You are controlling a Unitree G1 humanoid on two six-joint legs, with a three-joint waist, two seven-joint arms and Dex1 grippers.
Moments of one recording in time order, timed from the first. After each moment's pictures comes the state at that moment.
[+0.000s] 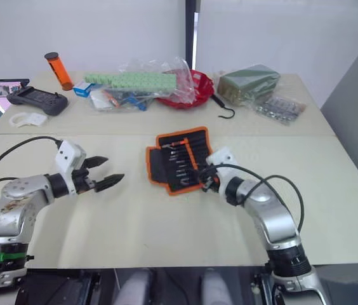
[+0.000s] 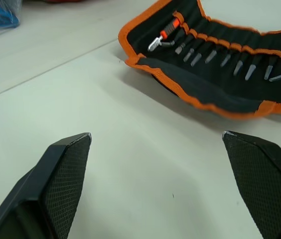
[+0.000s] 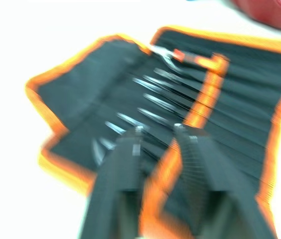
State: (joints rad) left arm -0.27 0.64 0.20 -0.09 -0.29 0.52 -0.93; right arm -0.34 -0.40 0.13 -0.29 0.26 0.61 0.60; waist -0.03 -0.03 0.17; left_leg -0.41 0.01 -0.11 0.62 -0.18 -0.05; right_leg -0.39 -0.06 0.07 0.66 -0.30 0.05
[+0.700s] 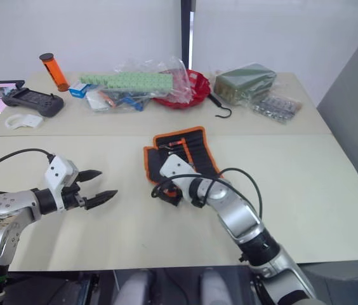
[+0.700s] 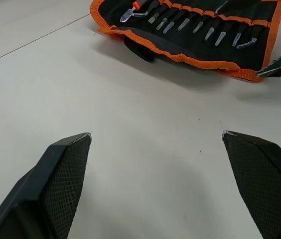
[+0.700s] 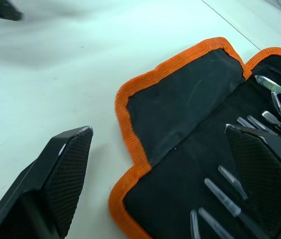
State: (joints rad) left arm -0.09 0.73 0.22 -0.22 -0.36 0.51 -0.92; right arm -0.53 -0.31 0.45 -0.19 0.04 0.63 0.55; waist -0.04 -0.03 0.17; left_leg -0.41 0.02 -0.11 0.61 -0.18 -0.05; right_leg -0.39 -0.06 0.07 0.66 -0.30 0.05
